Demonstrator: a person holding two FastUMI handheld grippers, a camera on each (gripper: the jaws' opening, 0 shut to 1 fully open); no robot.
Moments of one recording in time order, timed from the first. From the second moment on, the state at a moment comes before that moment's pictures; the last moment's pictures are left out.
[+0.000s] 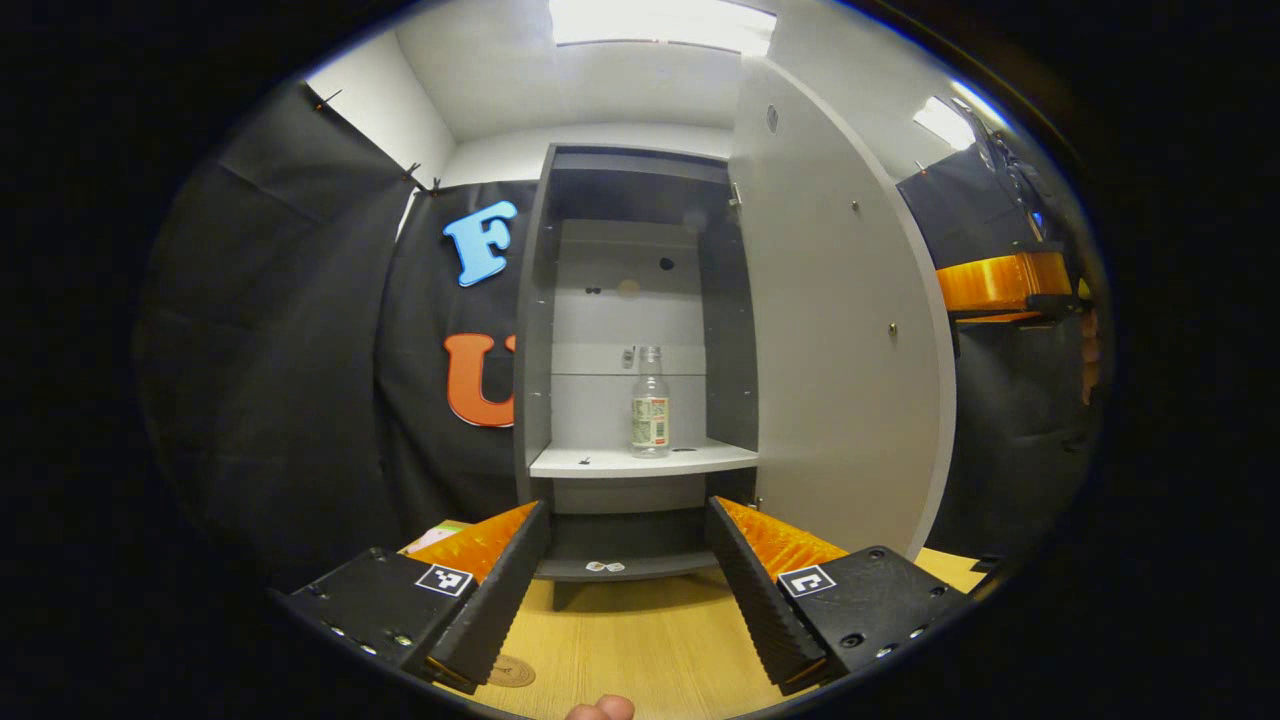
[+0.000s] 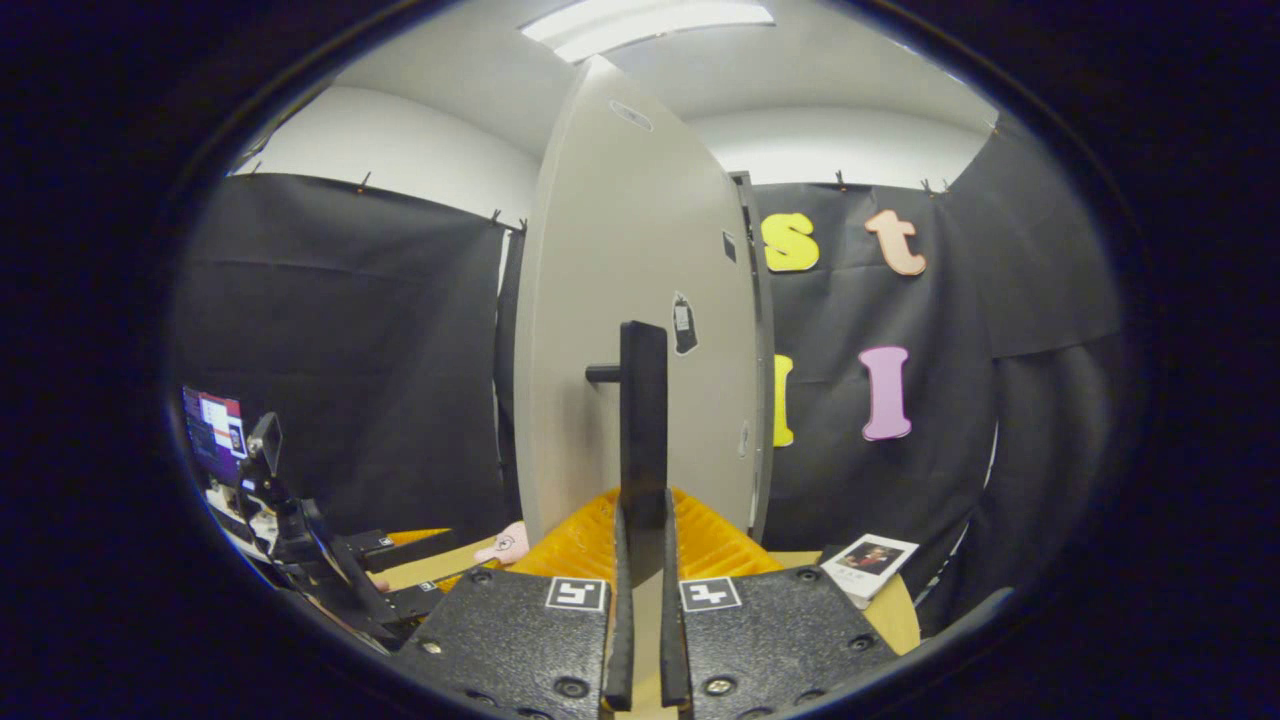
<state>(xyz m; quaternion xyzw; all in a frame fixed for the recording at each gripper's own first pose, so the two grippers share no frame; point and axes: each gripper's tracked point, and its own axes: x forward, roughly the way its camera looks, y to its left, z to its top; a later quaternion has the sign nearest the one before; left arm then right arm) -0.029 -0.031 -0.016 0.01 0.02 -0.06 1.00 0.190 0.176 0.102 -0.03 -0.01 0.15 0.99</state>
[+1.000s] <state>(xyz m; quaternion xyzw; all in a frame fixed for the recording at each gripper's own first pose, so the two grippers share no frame) -0.034 -0.052 -0.028 -0.02 0.03 -0.08 1.00 0.198 0.096 0.103 0.01 -0.04 0.04 1.00</state>
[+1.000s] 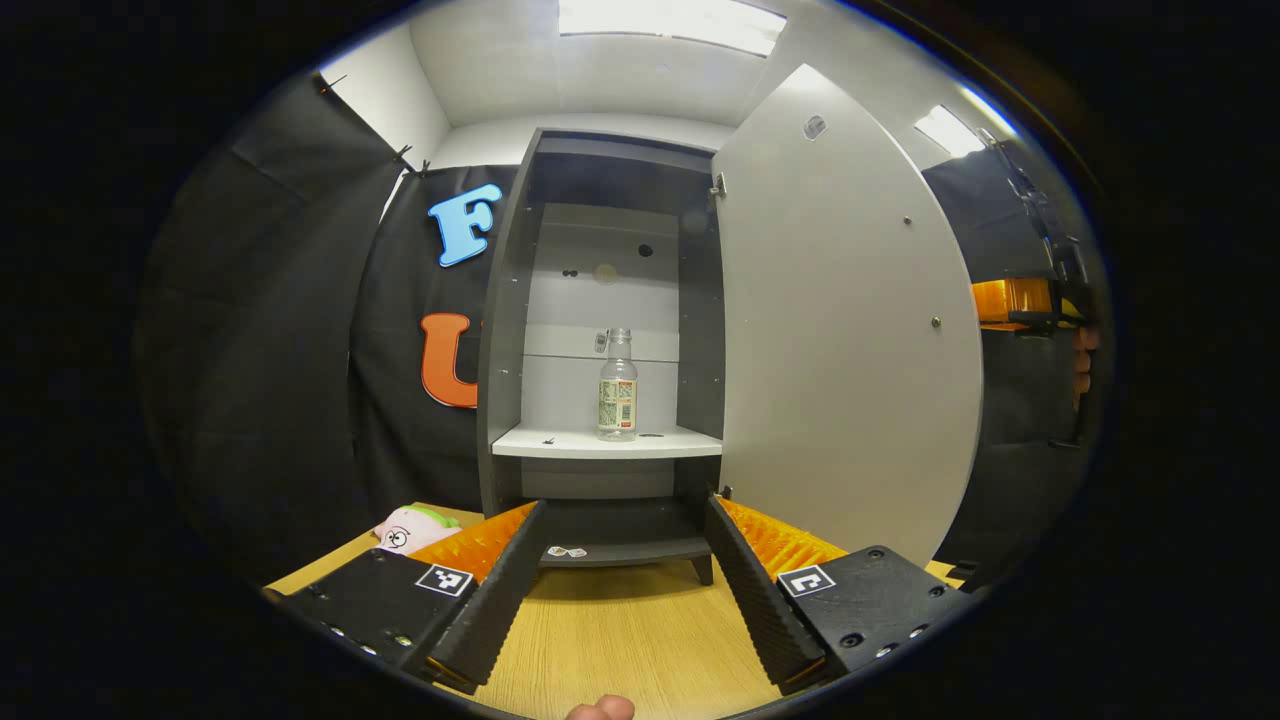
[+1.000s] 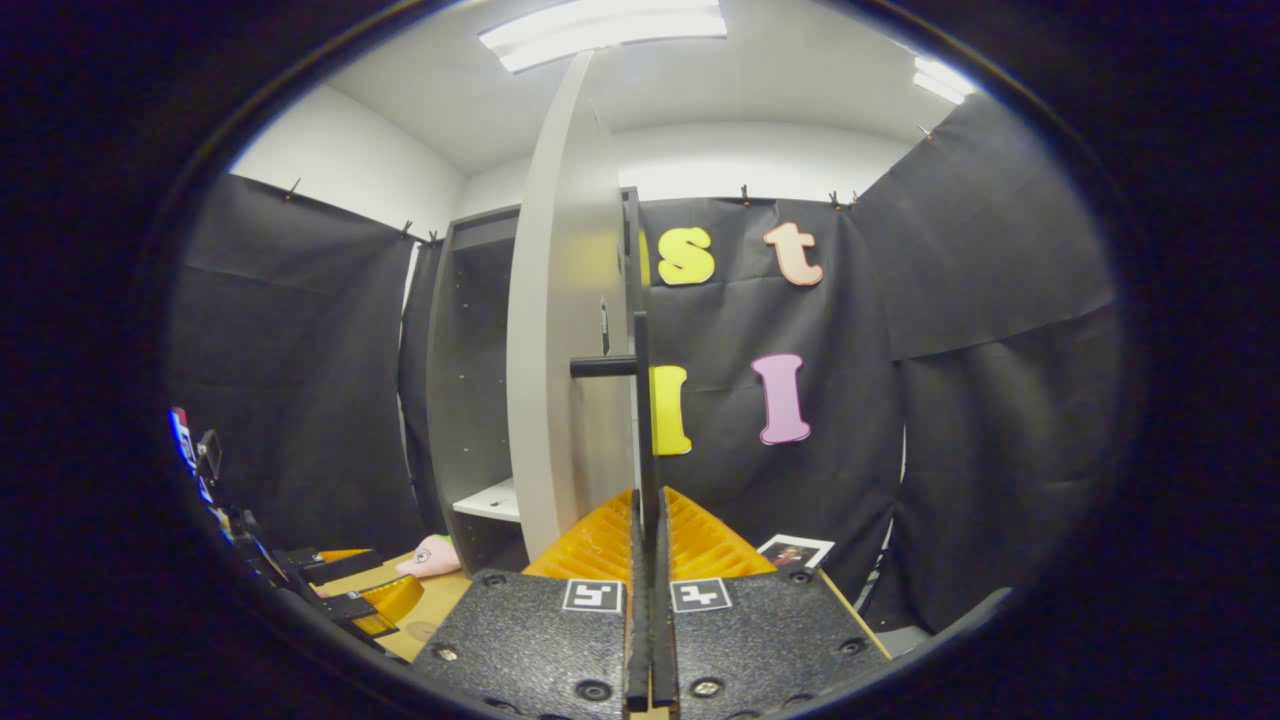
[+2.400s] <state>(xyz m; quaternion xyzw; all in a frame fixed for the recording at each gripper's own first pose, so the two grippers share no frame) -0.012 -0.043 -0.010 0.00 0.02 -0.07 1.00 0.195 0.047 0.035 0.00 -0.01 0.00 1.00</state>
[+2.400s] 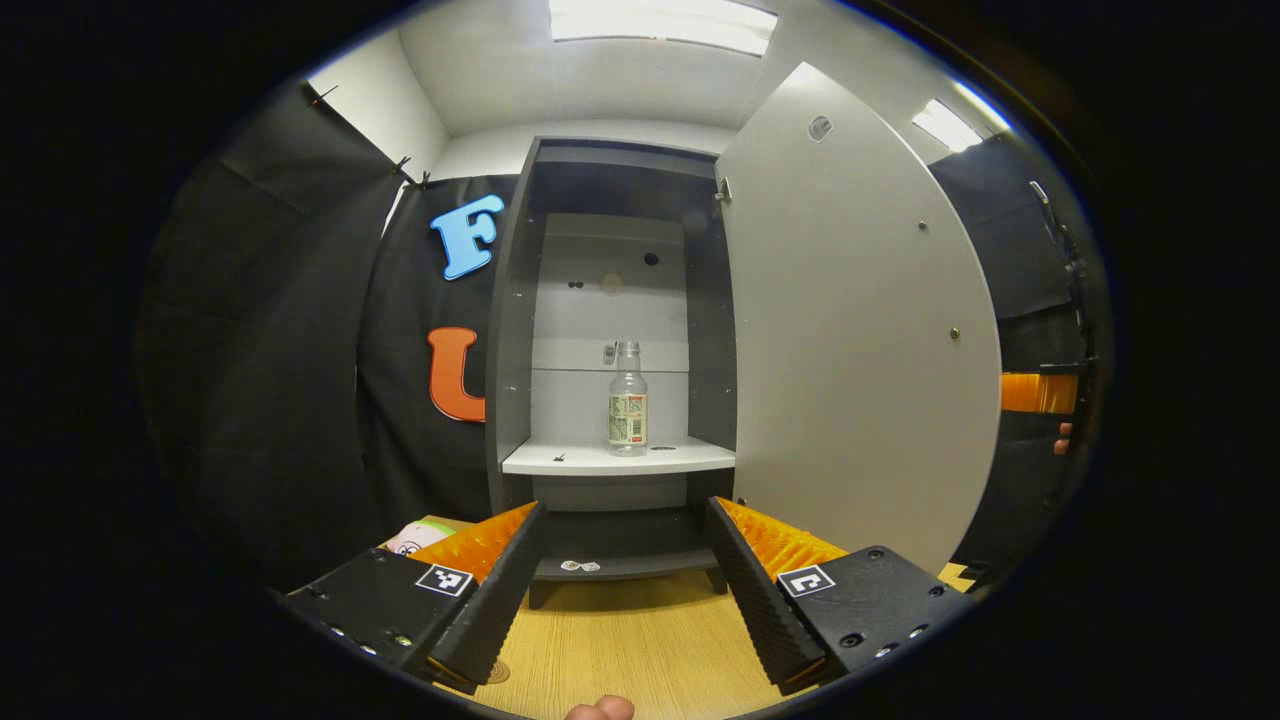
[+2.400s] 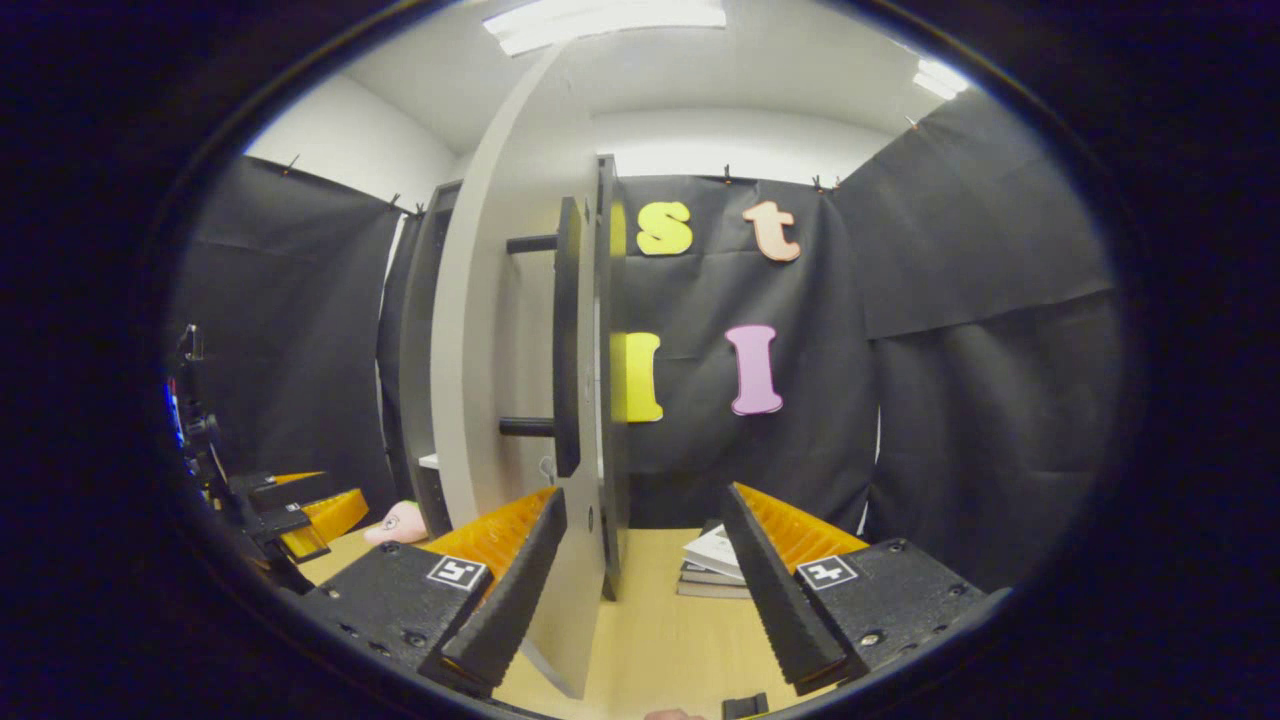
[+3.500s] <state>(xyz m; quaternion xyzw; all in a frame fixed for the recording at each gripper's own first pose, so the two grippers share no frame) 0.255 -0.090 0.079 0.00 -0.03 -0.13 0.99 0.213 0.038 0.030 0.01 -0.02 -0.02 1.00</state>
